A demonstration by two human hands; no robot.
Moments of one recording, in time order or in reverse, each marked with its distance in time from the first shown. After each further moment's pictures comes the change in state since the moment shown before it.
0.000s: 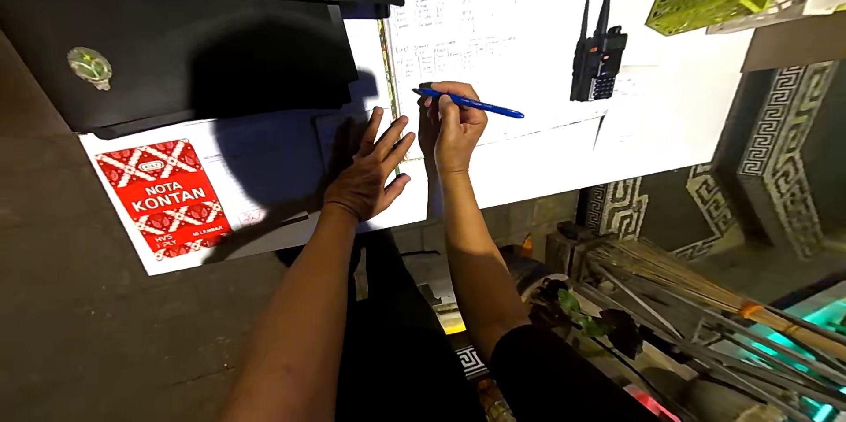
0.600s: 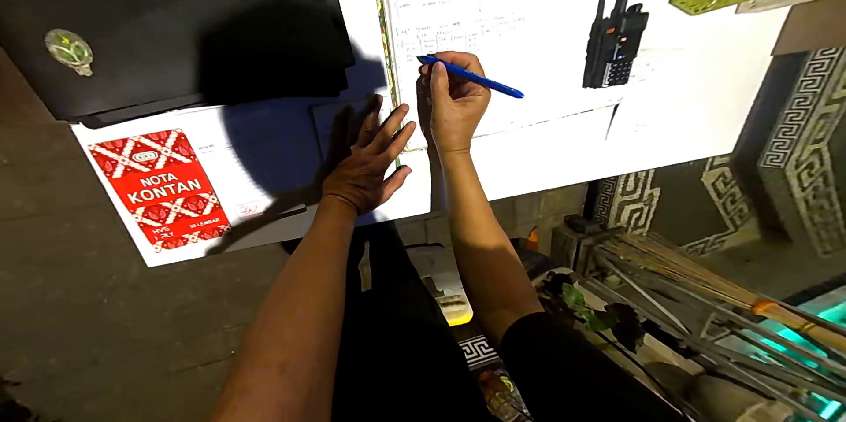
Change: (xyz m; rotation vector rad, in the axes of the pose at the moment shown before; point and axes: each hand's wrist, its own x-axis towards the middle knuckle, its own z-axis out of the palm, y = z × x) left_hand -0.002 -0.001 0.004 0.042 0.058 0.032; right_hand 0.012 0.009 0.012 -0.014 0.085 0.081
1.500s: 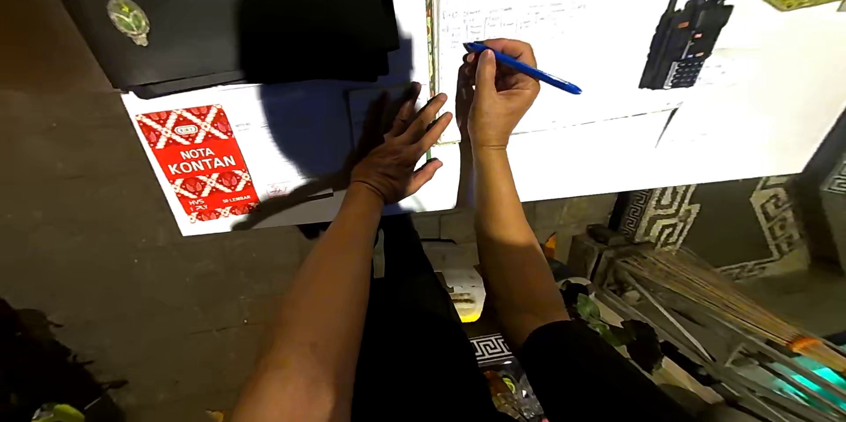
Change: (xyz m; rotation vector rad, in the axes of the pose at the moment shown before) left_hand 0.000 -0.002 0.000 -0.013 -0.015 -0.013; right_hand 0.001 0.003 0.002 -0.004 -0.002 -0.026
